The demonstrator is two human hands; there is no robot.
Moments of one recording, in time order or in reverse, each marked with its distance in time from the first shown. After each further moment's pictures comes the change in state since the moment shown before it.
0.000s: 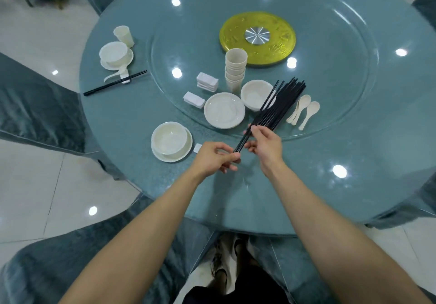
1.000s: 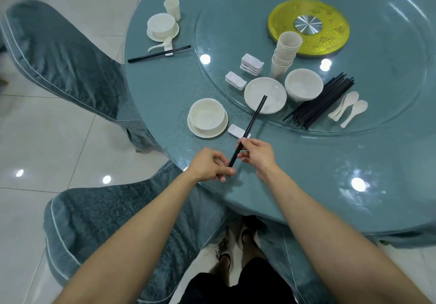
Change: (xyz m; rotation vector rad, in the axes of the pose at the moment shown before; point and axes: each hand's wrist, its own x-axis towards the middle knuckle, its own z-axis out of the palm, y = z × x) left_hand -0.061 -0.081 -0.081 0.281 0.010 -0.087; right_hand -0.052 0.077 0.065 -0.253 -0.246 0.192
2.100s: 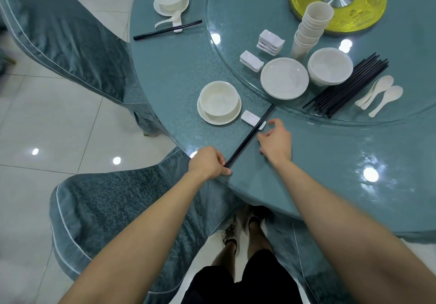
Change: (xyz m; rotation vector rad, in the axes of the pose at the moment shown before) left_hand 0.010 -0.047 -0.001 0.440 0.187 -0.269; right_hand 0.048 0.035 -0.011 -0.699 0.255 -0.194
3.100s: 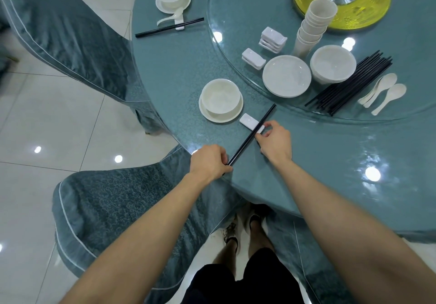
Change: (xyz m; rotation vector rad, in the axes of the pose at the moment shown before) left_hand -0.017 0.008 0.000 0.198 0.158 0.120; right_hand -0.003 -0.001 0.002 -0.053 -0.018 -0.101
